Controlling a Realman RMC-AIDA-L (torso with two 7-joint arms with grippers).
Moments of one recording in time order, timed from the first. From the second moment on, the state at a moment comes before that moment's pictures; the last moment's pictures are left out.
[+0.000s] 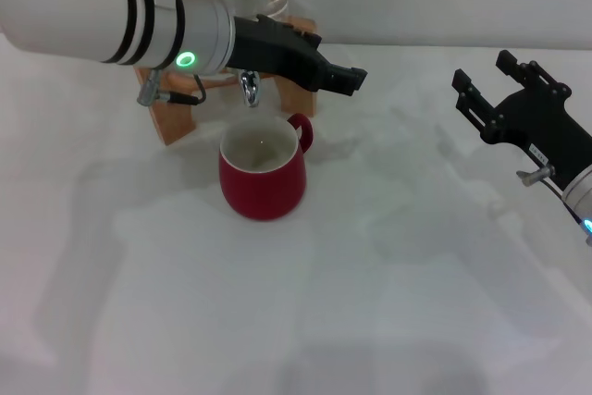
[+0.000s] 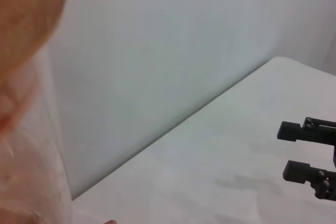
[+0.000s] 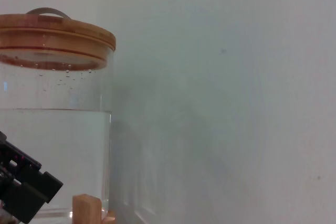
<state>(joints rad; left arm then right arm) -0.68 -2.08 1.37 1.19 -0.95 -1.08 0.80 0.55 2.02 0.61 0.28 0.84 1.11 -2.95</state>
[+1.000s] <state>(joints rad) -0.61 -2.08 1.41 1.26 -0.95 -1.01 0.82 0.55 2.03 0.61 0.28 0.84 1.11 -2.95</state>
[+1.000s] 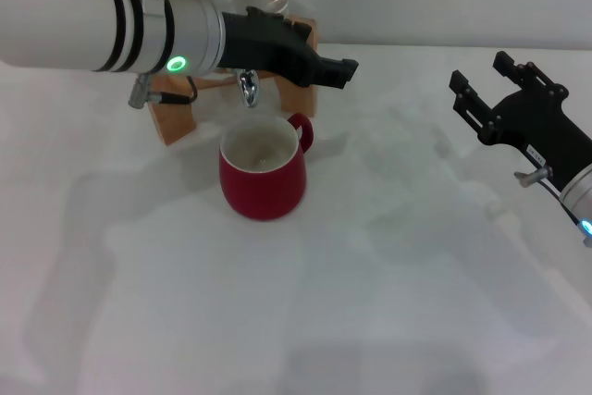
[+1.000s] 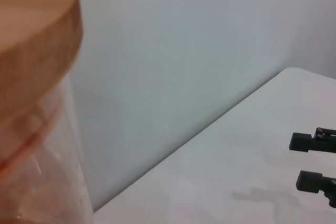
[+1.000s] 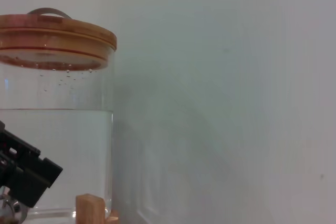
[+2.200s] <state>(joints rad) -0.58 -2.08 1.42 1.30 -0.96 -1.06 0.80 0.55 2.03 0.60 0.29 0.84 1.11 -2.95</state>
